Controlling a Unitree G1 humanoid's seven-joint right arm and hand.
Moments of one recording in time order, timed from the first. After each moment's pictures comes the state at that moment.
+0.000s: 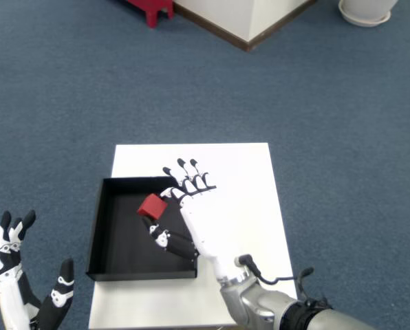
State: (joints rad) arm -0.67 -0.16 1.50 0.83 -0.20 -0.15 -1.25
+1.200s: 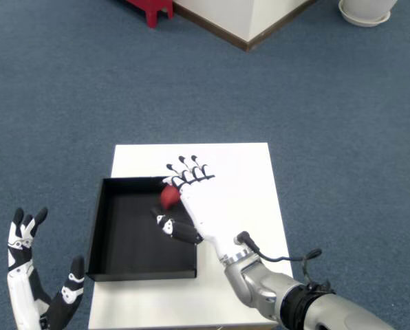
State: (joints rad) arm -0.74 -0.16 1.48 0.91 -0.14 -0.13 -1.03
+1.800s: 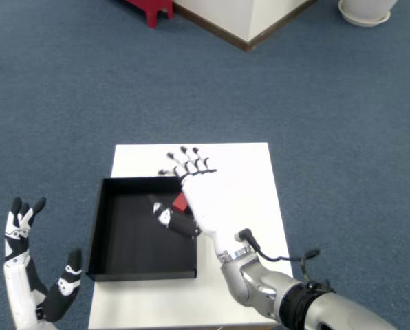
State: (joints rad) arm -0.72 -0.17 1.41 0.84 -0.06 -0.24 -1.12
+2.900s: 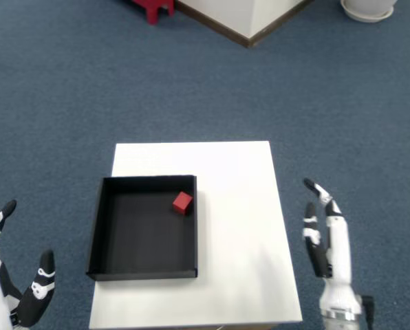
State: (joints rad) arm -0.34 -0.53 1.28 0.97 0.17 -1.14 -1.26
